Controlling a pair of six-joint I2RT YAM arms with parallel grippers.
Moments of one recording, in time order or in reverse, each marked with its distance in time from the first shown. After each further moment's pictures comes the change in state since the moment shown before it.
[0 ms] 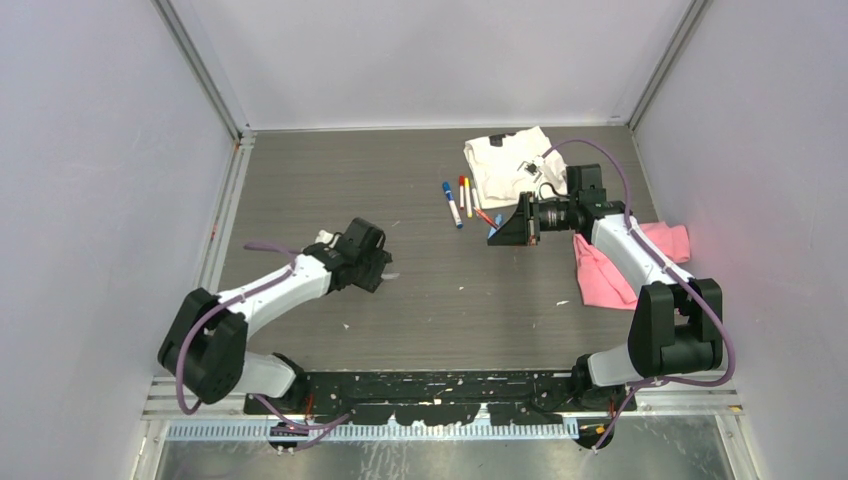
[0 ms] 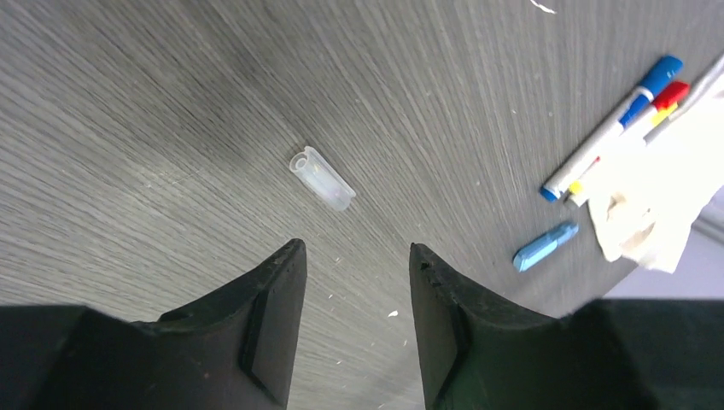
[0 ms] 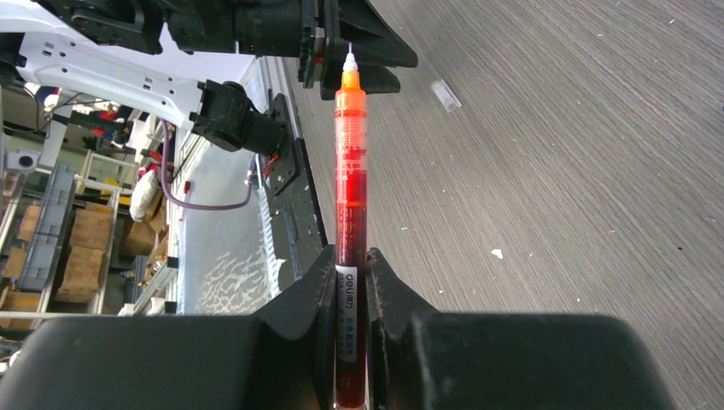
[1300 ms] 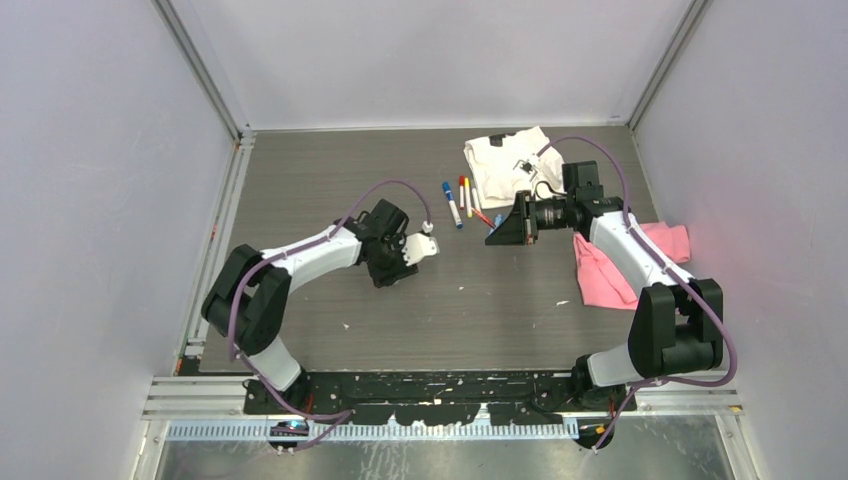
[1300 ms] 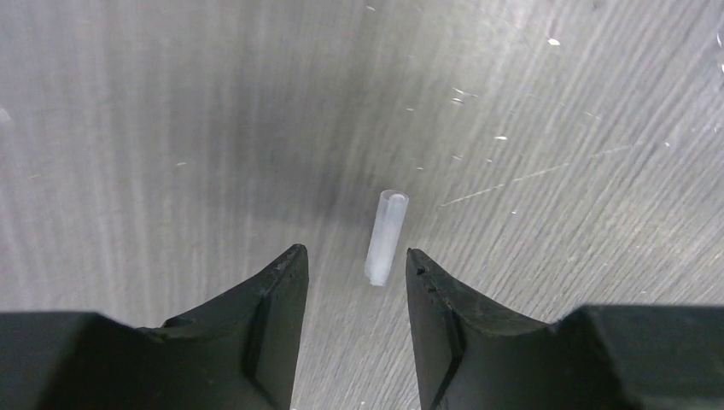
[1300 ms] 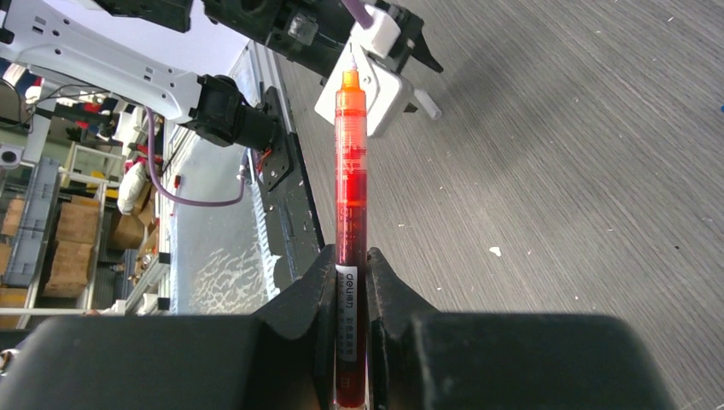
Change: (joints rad) left arm -0.010 0.327 0.238 -0.095 0.403 2.311; right arm 0.028 0.000 0.036 -0.055 0.042 -0.024
